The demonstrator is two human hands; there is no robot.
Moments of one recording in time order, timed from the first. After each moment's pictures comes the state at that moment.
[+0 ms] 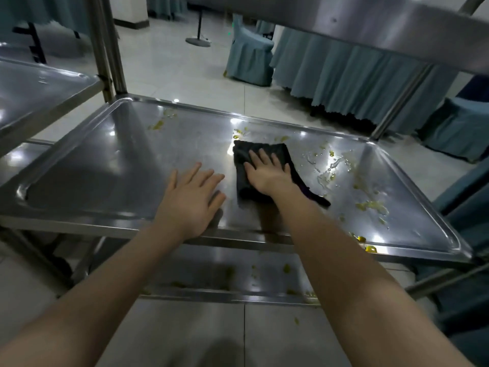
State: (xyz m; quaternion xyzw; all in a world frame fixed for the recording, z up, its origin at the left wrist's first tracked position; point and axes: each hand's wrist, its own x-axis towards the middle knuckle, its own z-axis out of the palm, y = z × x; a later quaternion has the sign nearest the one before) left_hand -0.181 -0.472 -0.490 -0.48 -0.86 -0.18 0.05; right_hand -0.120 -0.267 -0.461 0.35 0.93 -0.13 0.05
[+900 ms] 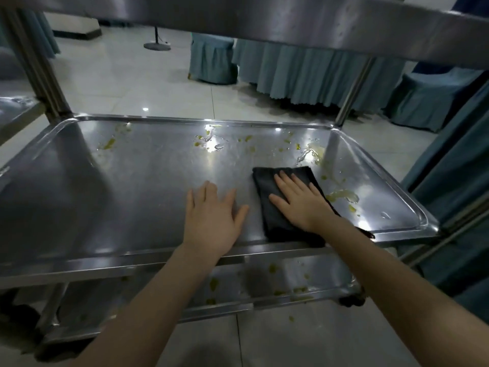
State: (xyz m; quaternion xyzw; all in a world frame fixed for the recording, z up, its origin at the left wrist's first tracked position) left_hand -0.104 -0.398 -0.467 -0.49 -0.87 -0.12 0.01; right_hand 0.025 -0.211 -0.479 0.34 0.94 -0.05 -0.01
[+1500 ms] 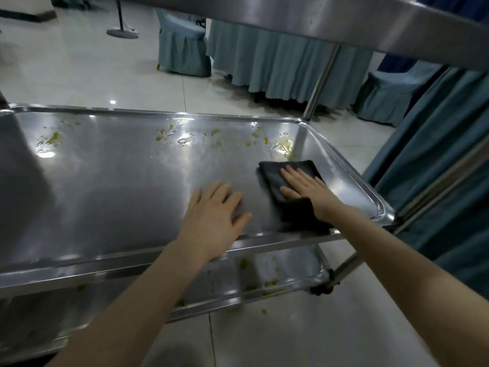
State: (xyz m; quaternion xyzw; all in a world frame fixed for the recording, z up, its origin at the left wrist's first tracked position) left_hand -0.068 -0.362 -0.474 -0.59 -0.79 -0.14 0.00; right_hand 0.104 -0.151 -0.461 0.33 0.94 -0.02 0.06
